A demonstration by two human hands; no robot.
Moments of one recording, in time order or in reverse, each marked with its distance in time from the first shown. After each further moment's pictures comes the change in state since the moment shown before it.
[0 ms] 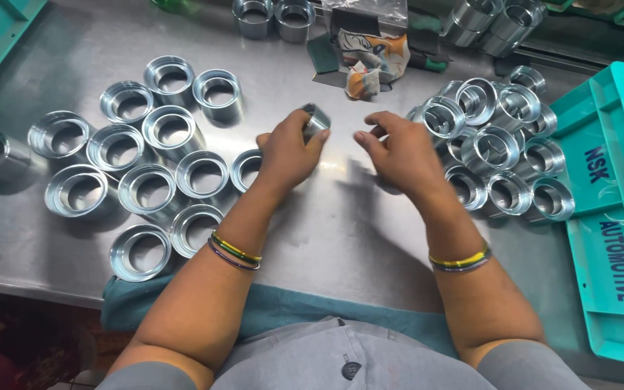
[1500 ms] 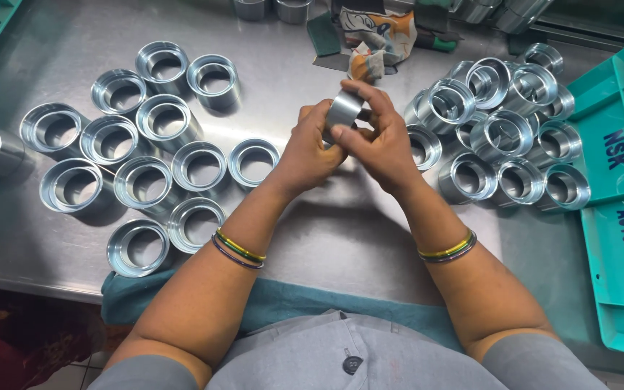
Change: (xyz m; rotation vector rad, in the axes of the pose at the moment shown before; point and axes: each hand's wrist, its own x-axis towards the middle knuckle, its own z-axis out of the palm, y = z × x) left_hand -0.011 0.009 0.016 -0.621 -0.187 0.106; right_hand 0.002 0.003 0.045 1.338 -0.118 0.062
